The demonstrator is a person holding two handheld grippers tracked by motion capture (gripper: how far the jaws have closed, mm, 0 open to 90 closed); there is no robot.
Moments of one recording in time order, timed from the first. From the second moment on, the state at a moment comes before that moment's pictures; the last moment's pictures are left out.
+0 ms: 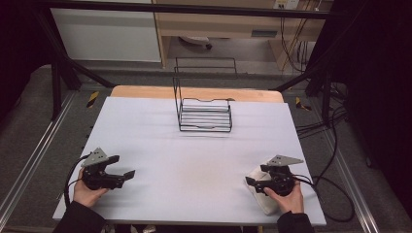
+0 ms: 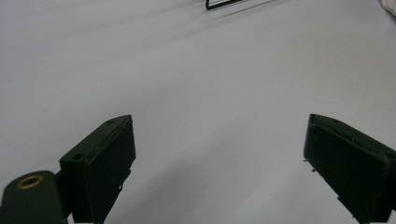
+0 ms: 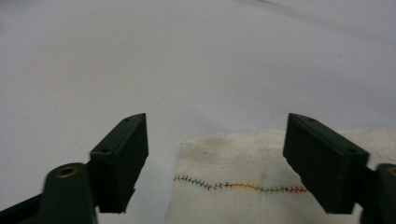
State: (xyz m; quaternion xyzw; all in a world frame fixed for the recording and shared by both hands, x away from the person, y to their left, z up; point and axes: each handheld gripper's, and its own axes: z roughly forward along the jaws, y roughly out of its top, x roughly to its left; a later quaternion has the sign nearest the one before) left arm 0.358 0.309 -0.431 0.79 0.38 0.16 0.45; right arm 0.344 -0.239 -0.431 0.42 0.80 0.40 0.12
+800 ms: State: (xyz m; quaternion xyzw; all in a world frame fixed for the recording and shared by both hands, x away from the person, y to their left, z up) left arm 0.358 0.308 -0.431 0.80 0.38 0.16 0.44; right arm 0.347 -0.214 -0.446 0.43 0.82 0.35 0.14
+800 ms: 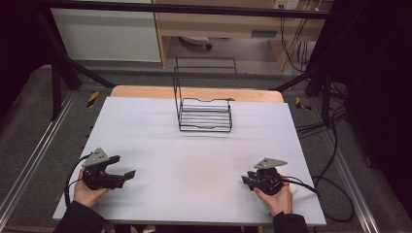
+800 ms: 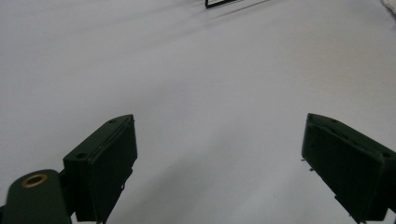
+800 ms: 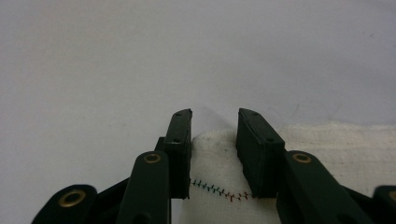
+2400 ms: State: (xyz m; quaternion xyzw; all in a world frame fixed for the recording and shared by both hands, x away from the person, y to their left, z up) left arm 0.358 0.309 -0.431 0.80 0.38 0.16 0.44; right arm 0.377 -0.163 -0.414 0.41 0.80 0.41 0.15
